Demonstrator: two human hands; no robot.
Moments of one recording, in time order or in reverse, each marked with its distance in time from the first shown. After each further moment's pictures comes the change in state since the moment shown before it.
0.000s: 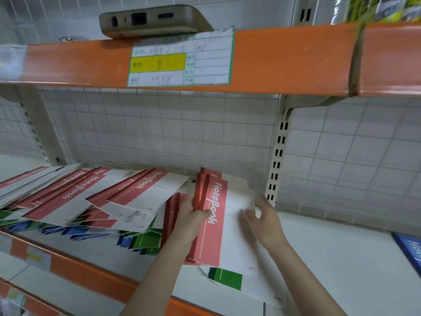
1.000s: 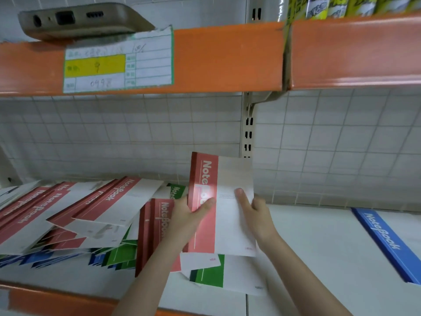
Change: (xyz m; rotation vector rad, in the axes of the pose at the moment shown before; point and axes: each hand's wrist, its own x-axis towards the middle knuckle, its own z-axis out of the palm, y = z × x) left_hand 0.000 0.003 0.033 0.182 -0.123 0.304; right_hand -0.007 0.001 -0.024 0.256 0.139 -0.056
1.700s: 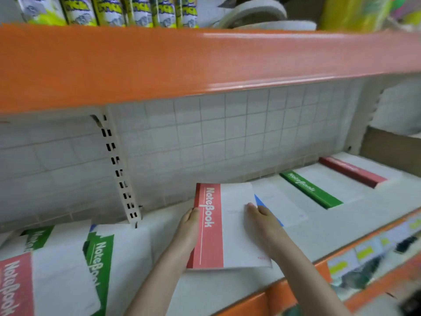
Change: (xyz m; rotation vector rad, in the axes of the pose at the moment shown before) left_hand -0.035 0.044 0.214 -0.071 -0.483 -0.327; right_hand -0.069 0.016 -0.218 -0.126 0.460 0.456
